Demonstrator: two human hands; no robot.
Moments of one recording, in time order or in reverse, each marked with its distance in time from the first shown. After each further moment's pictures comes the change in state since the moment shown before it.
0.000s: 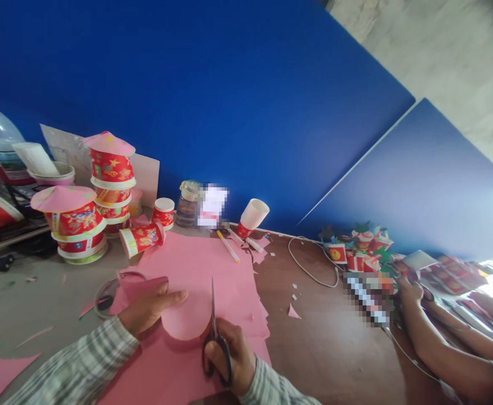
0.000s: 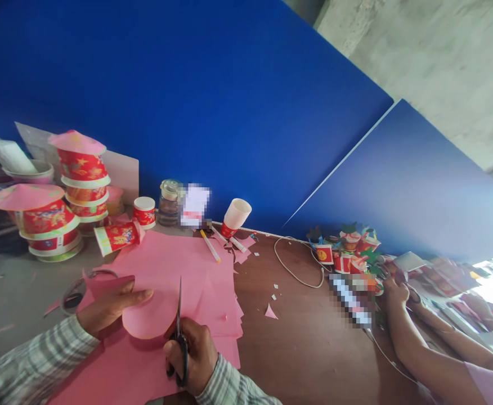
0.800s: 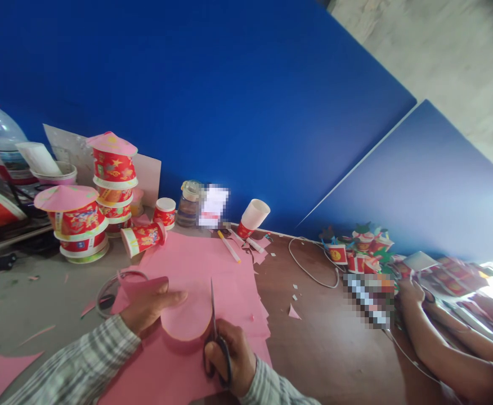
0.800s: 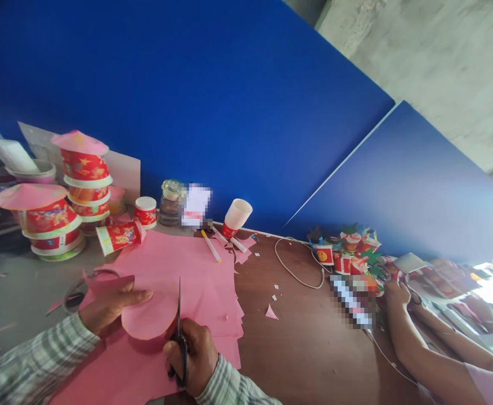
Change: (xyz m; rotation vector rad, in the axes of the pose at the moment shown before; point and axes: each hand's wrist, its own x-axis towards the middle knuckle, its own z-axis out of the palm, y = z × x) left_hand -0.001 -0.001 0.000 -0.069 0.111 0.035; right_hand 0.000 0.003 0.002 -0.053 0.030 0.017
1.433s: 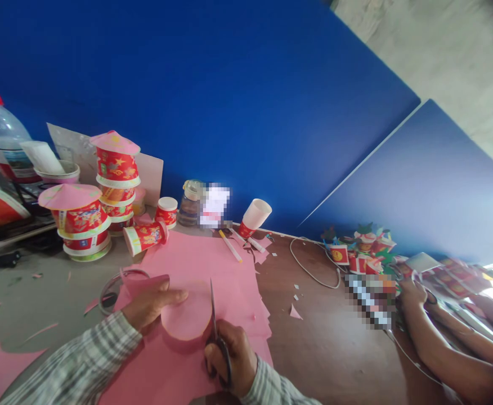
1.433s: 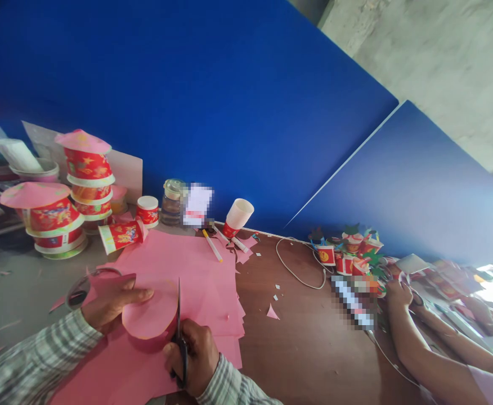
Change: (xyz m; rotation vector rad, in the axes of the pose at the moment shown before) left_hand -0.003 0.009 0.005 0.021 -0.002 -0.110; right_hand 0.000 0.009 -0.001 -0.104 0.008 -0.018
